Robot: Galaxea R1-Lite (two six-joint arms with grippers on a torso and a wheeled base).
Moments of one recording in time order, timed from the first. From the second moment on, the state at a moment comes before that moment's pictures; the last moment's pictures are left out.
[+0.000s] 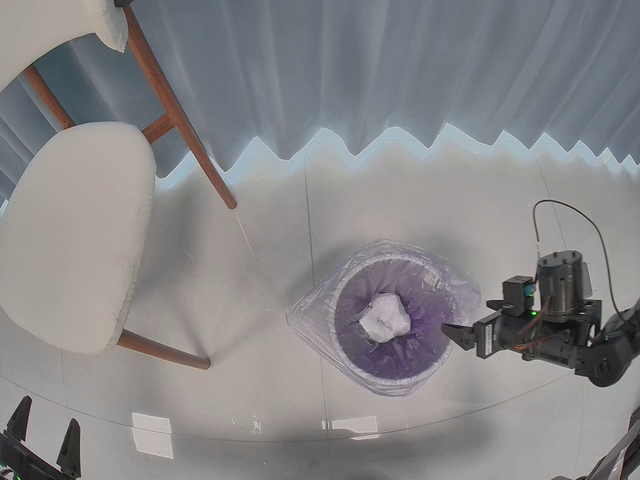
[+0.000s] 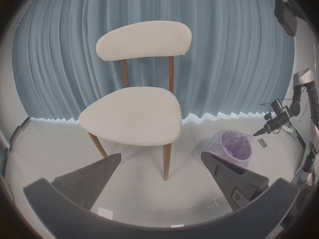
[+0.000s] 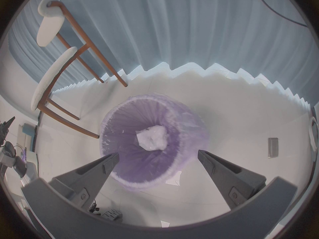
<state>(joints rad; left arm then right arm) 0.00 0.02 -0.02 0.00 0.02 -0.02 0.44 1.72 -0.50 -0.66 -0.04 0.04</state>
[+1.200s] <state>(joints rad) 0.00 0.02 -0.02 0.00 0.02 -0.02 0.01 0.12 -0.02 0.00 -0.03 0.01</state>
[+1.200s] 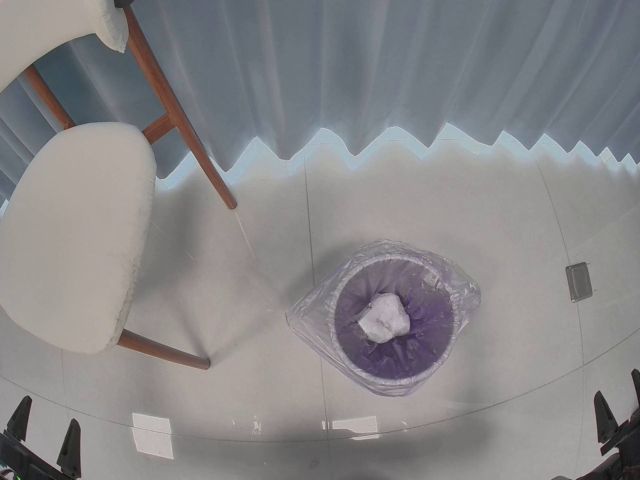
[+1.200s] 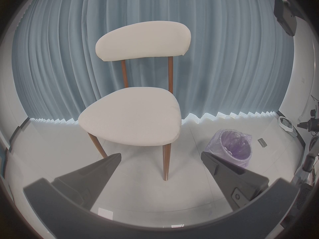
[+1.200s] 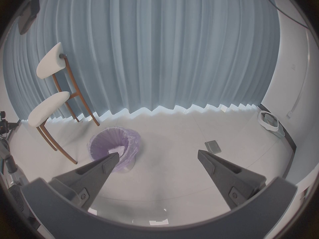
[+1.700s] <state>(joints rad) 0.00 0.02 -0.02 0.00 0.02 -0.01 0.00 0.01 -0.02 0.00 -0.02 0.01</state>
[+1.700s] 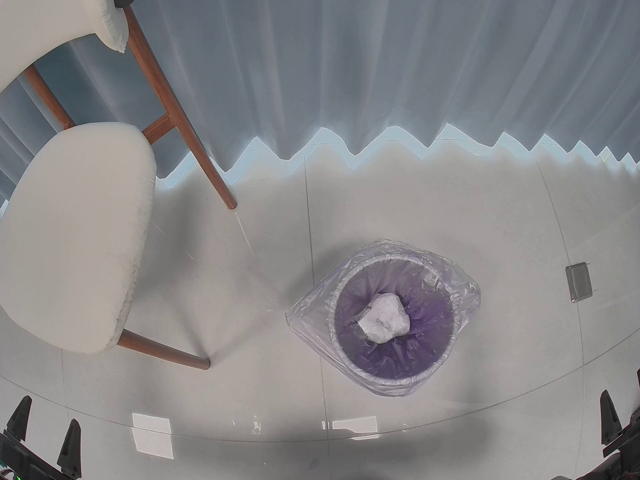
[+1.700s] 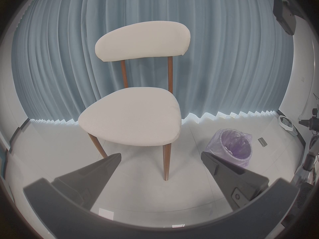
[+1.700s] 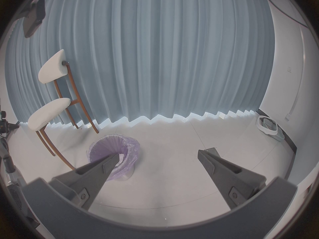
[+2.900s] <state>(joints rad) 0.00 0.02 -0.02 0.00 0.02 -0.01 0.00 0.01 -0.02 0.00 -0.02 0.01</state>
